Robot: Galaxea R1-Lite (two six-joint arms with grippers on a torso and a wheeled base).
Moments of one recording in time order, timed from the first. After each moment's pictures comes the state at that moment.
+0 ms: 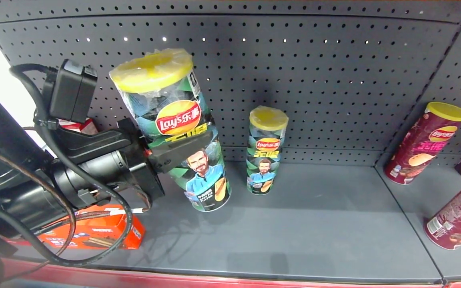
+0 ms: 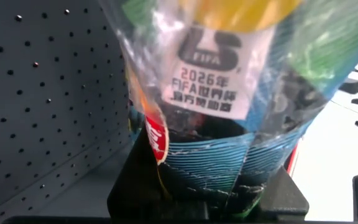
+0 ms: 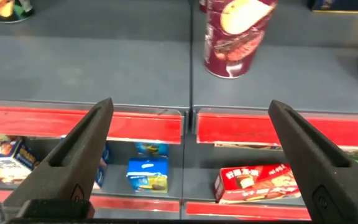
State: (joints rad) left arm -0.48 1.49 -0.64 -1.07 -0.53 -0.05; right arm 0.00 0.02 -0.01 0.01 0.00 -0.01
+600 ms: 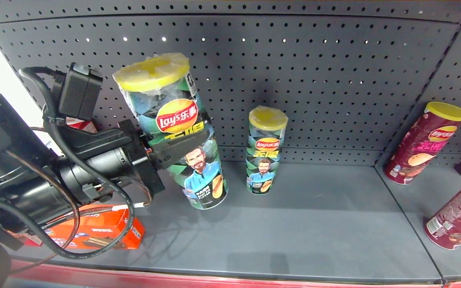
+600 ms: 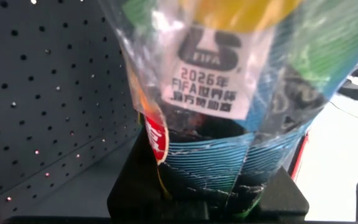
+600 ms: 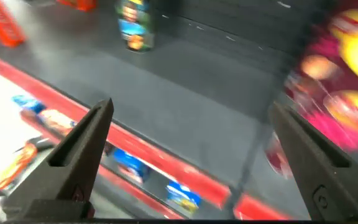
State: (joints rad) left arm -0.45 1.51 -0.64 -1.07 -0.52 -0.09; right arm 0.16 0.45 -0.49 0.10 0.32 -0.15
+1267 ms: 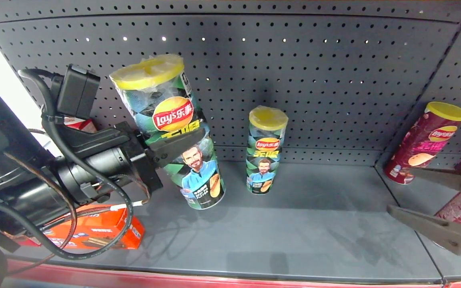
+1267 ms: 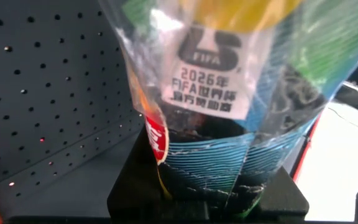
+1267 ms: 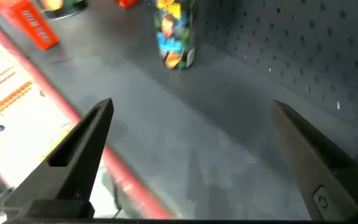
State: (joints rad) left arm -0.45 1.50 -0.63 -1.06 -0.48 -0.13; right arm 0.37 1.05 -0.57 -0.34 0.31 -0.16
